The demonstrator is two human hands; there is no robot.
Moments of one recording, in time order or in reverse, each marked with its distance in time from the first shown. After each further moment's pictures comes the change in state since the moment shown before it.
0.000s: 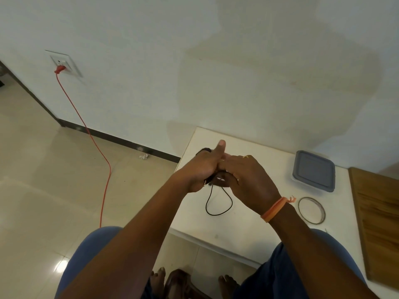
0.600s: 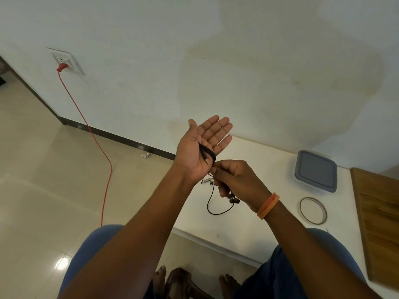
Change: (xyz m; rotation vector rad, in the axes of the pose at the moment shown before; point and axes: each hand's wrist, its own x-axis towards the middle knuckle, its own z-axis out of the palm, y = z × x) left_hand 0.009 0.013 -0.010 -0.877 -0.036 0.318; right_hand 0.006 -0.005 0.020 0.858 -0.154 0.635
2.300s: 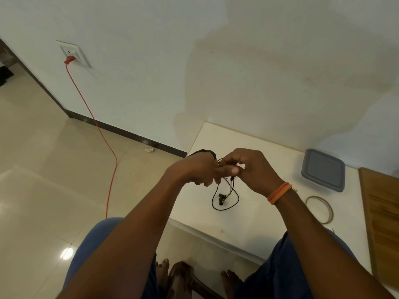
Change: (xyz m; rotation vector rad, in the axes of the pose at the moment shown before) left_hand -0.014 0.007 -0.026 1.792 -0.105 -0.449; right_hand 0.019 0.012 -0.025 -0.543 0.036 -0.361
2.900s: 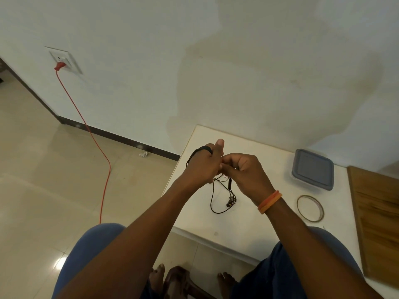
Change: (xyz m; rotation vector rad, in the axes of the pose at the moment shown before) left_hand 0.007 0.027 0.026 -0.494 0.433 0.103; right_hand -0.015 -0.014 0.004 0.503 0.139 0.227
